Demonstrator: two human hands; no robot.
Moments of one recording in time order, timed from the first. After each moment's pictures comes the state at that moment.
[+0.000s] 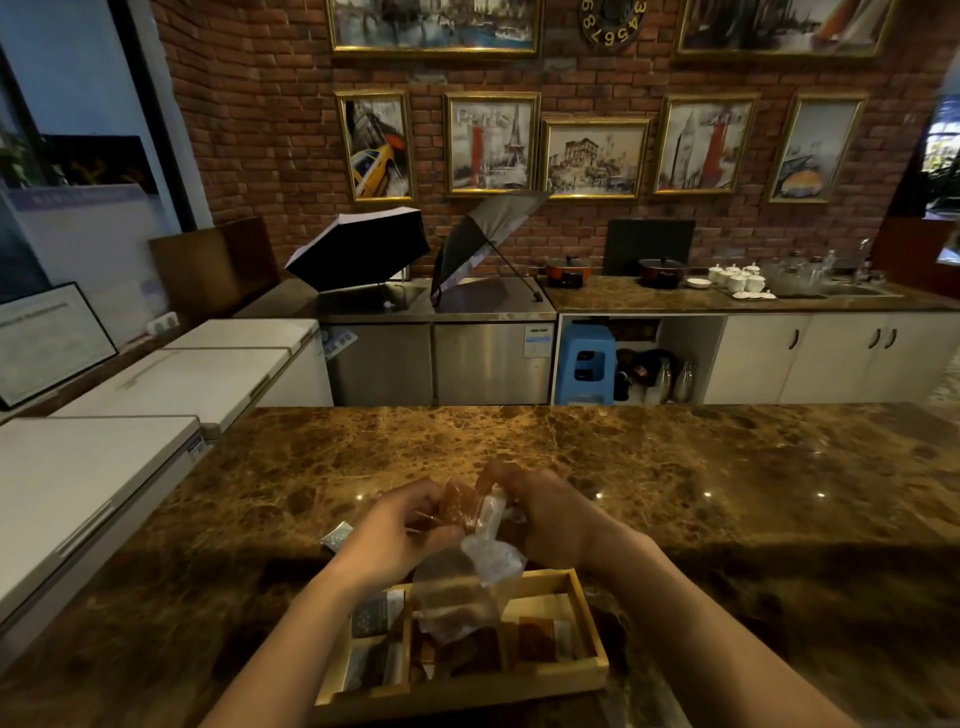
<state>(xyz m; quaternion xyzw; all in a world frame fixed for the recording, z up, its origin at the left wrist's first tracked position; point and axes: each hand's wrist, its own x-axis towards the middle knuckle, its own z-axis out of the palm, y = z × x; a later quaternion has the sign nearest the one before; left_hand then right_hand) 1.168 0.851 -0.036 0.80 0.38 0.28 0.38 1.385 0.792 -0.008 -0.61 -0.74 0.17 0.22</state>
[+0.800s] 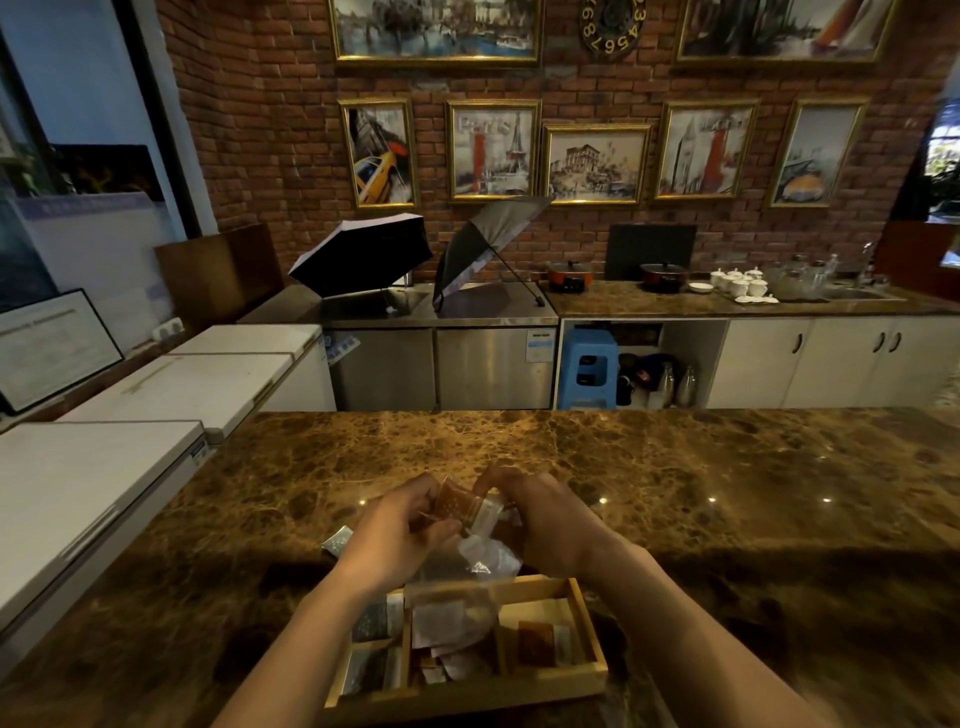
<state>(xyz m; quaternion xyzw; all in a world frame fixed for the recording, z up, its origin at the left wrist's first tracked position) 1.174 0.846 -0.031 0.81 0.40 0.30 0.31 1.376 0.786 -0.009 -0.62 -0.74 0.13 0.23</state>
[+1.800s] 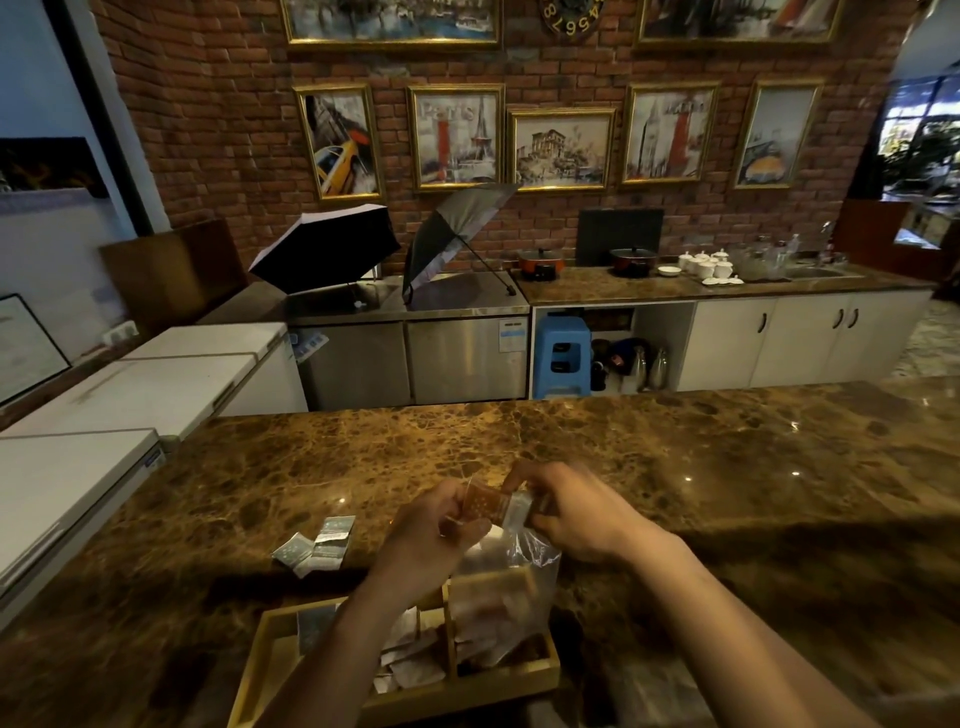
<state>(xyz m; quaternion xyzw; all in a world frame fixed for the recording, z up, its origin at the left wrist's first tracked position) 1.261 0.823 -0.038 0.79 0.42 0.27 0.35 1.449 0.752 0.009 -0.69 -0.69 0.14 0.18</state>
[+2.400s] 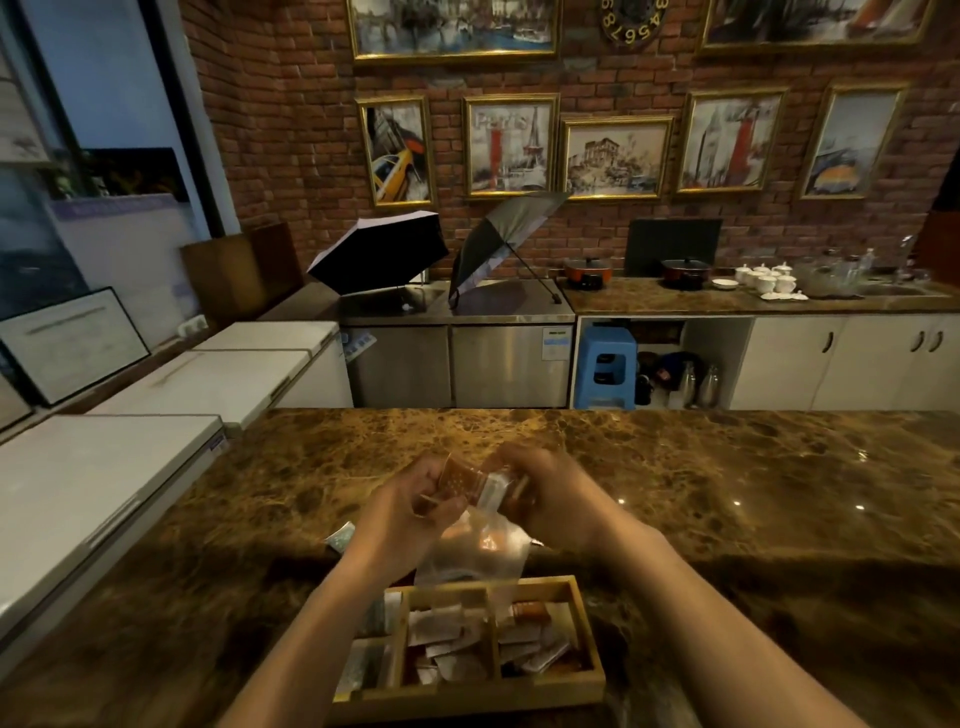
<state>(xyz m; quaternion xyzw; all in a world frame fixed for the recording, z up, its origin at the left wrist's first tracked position) 1.195 0.838 -0.018 0.78 0.42 0.35 0.31 1.393 0.783 0.019 -0.62 -0.73 0.15 0.26</state>
